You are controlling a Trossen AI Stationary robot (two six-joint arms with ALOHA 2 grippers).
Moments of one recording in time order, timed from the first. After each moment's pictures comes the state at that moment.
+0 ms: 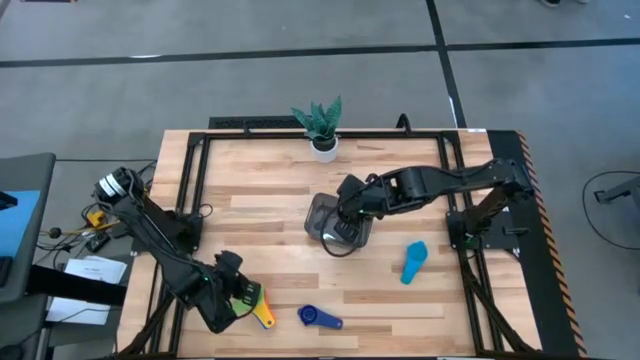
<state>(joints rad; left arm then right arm) -0.85 1.49 1.04 -0.83 -0.44 -2.06 0.15 1.64 1.67 -1.02 0.26 0.69</state>
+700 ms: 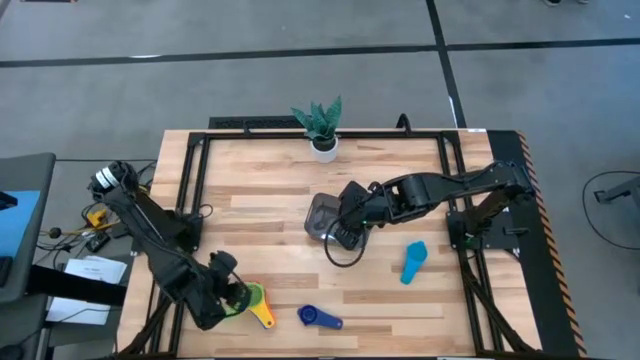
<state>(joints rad) -0.88 1.40 1.07 -0.88 -0.31 -1.98 0.21 1.64 1.67 -1.02 0.27 0.80</state>
